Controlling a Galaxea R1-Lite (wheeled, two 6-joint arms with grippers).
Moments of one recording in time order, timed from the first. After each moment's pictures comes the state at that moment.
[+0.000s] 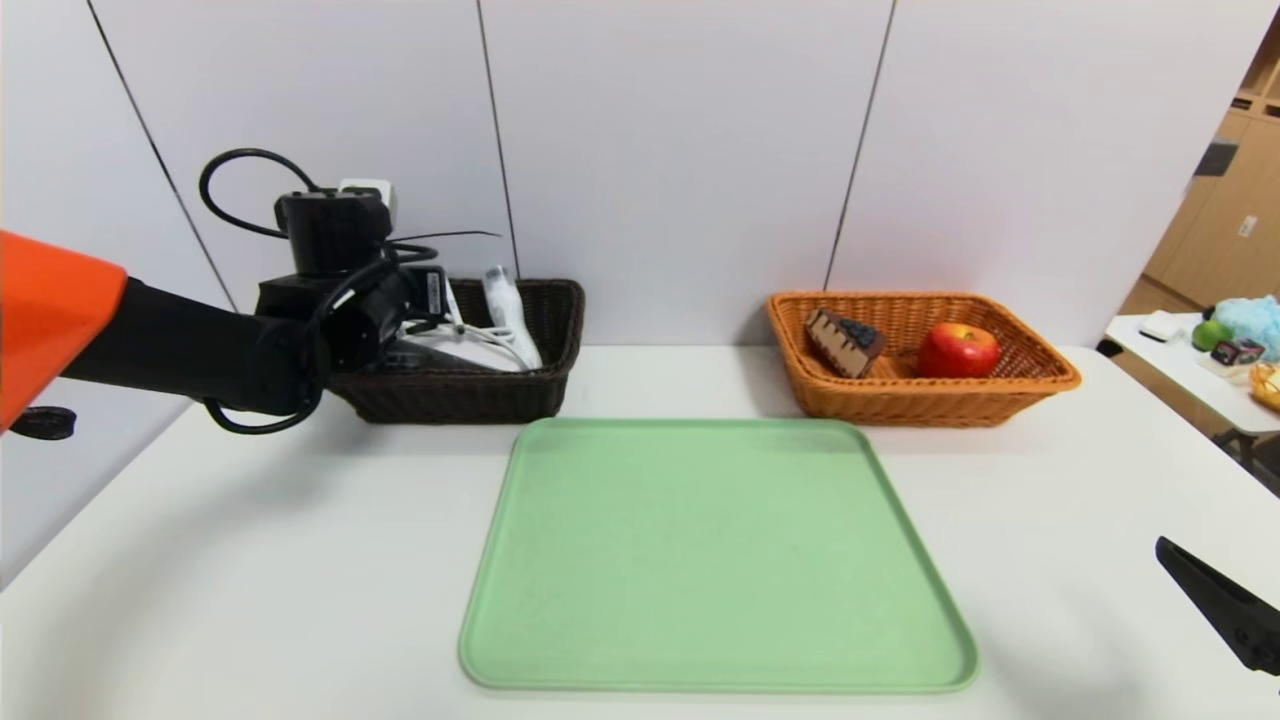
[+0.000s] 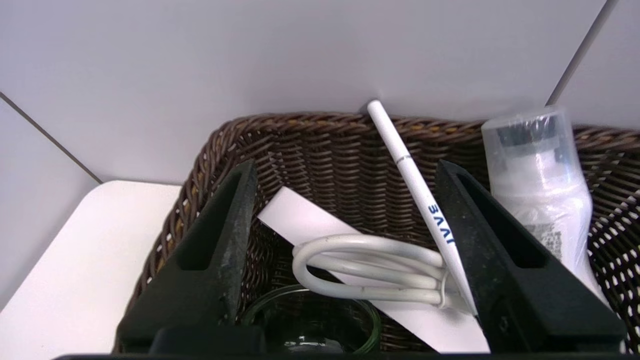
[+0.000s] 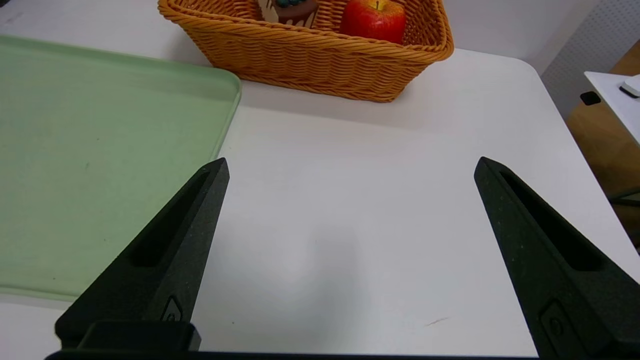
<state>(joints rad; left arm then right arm) -0.21 1.99 -1.27 -0.61 0.38 0.01 -0.01 0.83 -0.13 -0.56 0.05 -0.15</state>
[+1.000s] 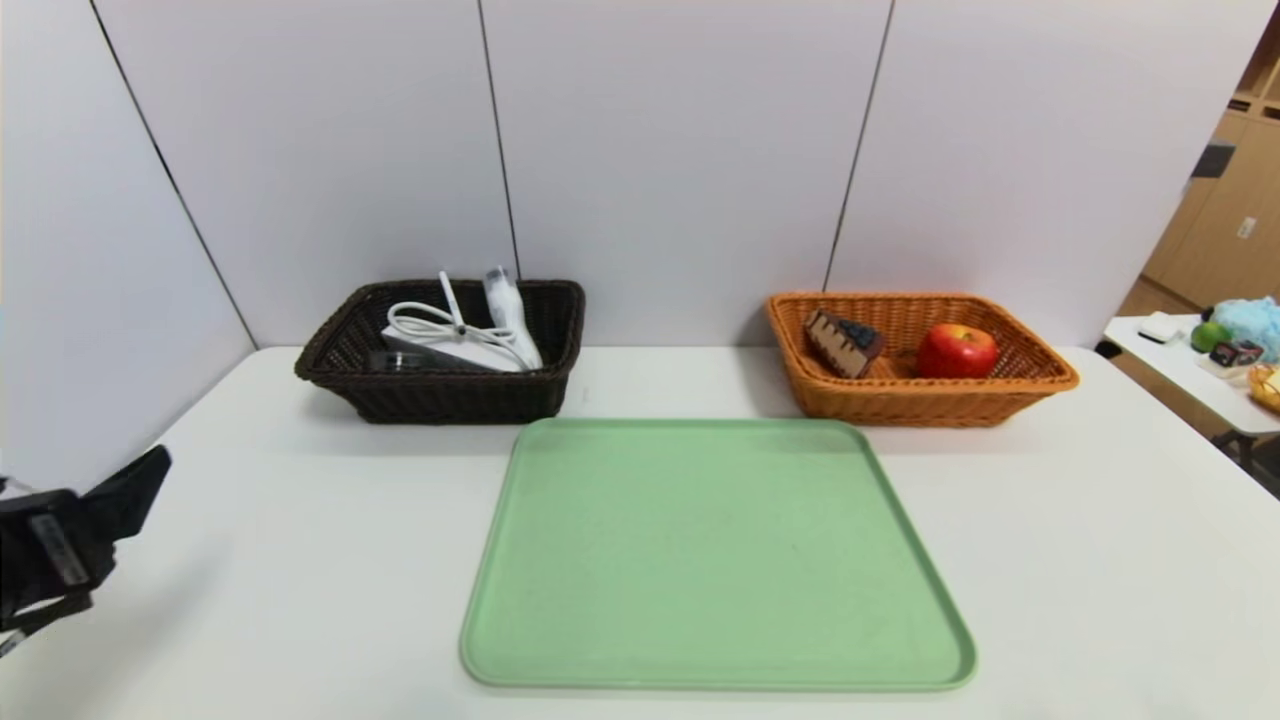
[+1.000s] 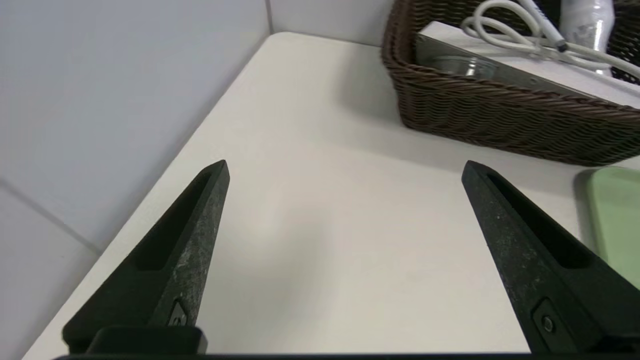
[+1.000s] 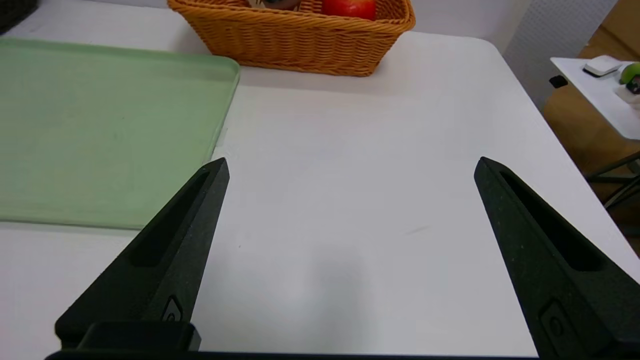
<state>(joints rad) -0.15 0.92 -0.32 -0.46 0.46 -0.13 -0.06 0.34 -0.22 -0.03 0.05 -0.10</state>
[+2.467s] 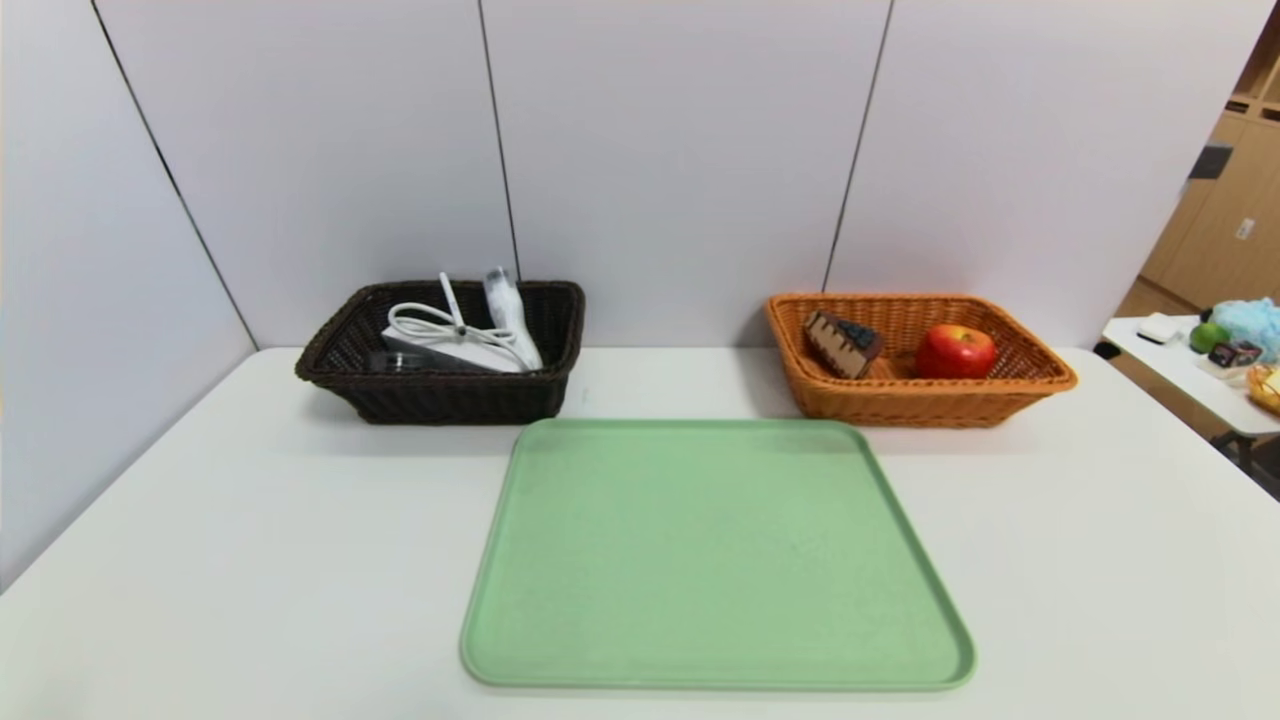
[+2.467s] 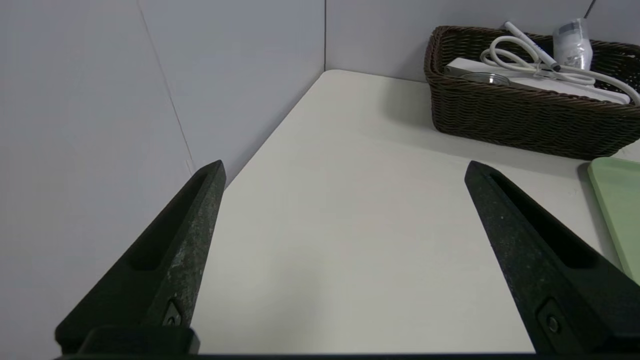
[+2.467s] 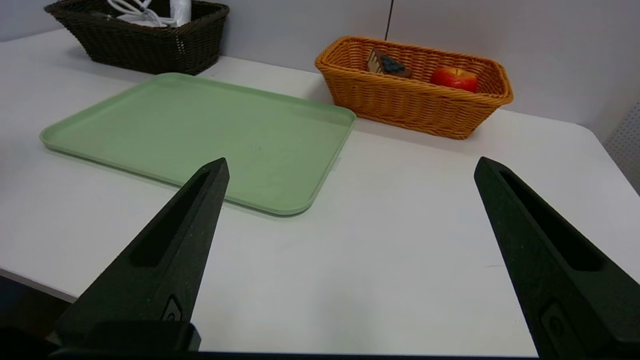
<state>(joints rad) -0.05 0.27 -0.36 0.04 0.40 -0.04 0.00 0.00 -0.36 0.27 0.29 -0.07</state>
